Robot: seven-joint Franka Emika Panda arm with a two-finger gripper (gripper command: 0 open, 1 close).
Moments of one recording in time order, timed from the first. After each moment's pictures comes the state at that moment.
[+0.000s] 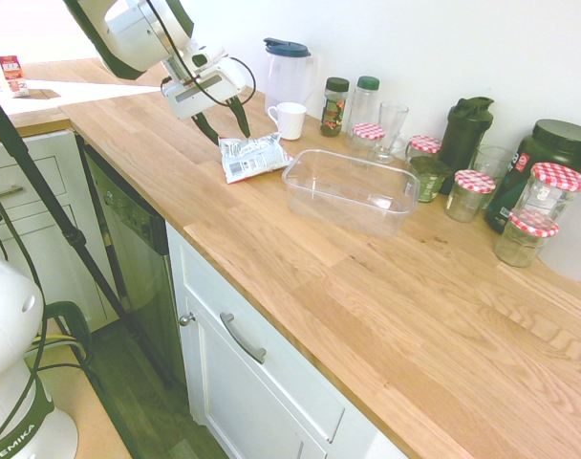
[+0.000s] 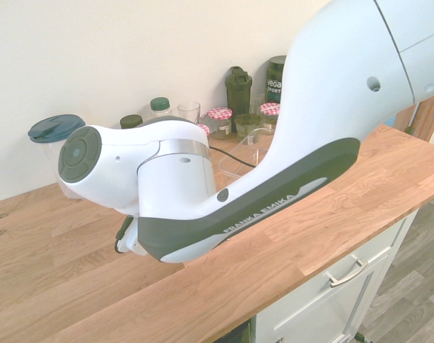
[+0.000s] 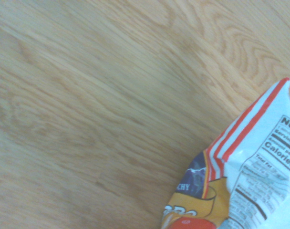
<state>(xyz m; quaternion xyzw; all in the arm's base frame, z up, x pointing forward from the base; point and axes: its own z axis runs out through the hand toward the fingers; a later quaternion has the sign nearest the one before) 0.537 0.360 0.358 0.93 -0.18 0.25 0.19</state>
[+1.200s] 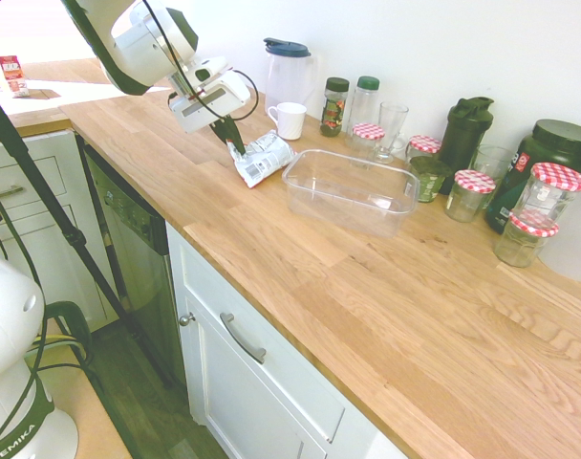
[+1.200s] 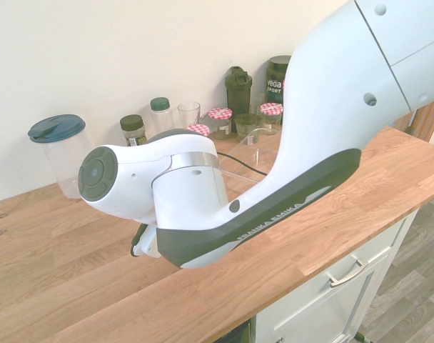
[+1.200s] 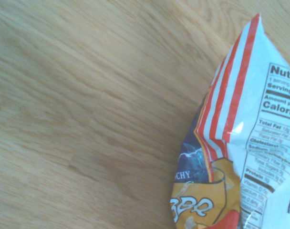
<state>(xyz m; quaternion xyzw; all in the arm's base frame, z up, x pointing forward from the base) 0.528 0.345 0.342 0.92 -0.19 0.27 0.20</state>
